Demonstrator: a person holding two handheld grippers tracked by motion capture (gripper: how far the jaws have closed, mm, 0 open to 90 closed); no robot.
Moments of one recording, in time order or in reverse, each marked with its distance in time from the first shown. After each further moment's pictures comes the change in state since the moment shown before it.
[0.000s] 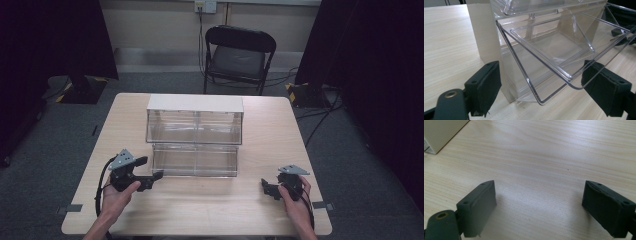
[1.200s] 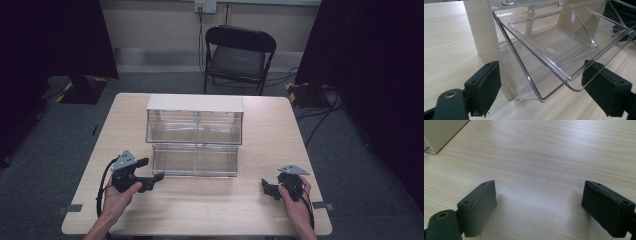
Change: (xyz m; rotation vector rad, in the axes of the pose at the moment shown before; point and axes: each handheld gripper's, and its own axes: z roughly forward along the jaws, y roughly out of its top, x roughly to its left) left arm 0.000 -0.006 0.005 0.021 -0.001 0.009; right arm 0.000 0.000 -0.001 0.000 -0.002 0.002
